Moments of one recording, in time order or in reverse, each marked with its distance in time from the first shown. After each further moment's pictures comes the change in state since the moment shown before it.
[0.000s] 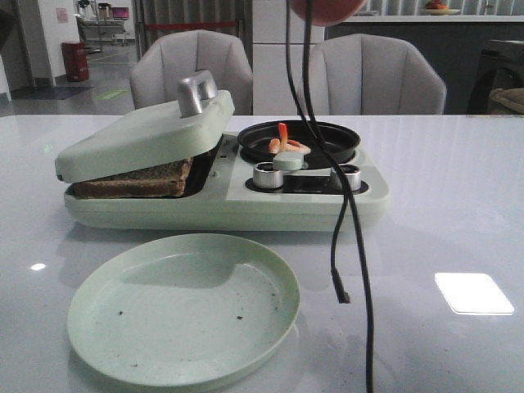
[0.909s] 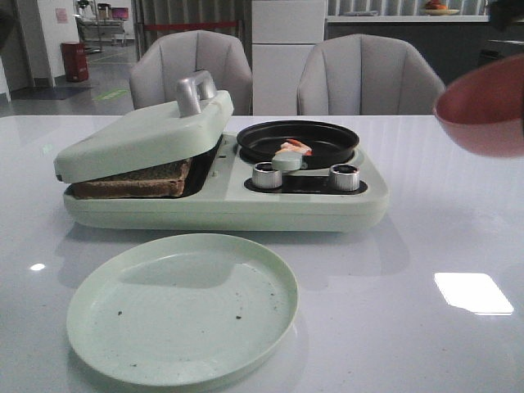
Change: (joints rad) left arm 0.000 0.000 0.000 0.000 0.000 0.000; right arm -0.604 -0.479 0.590 1.307 -0.048 -0.166
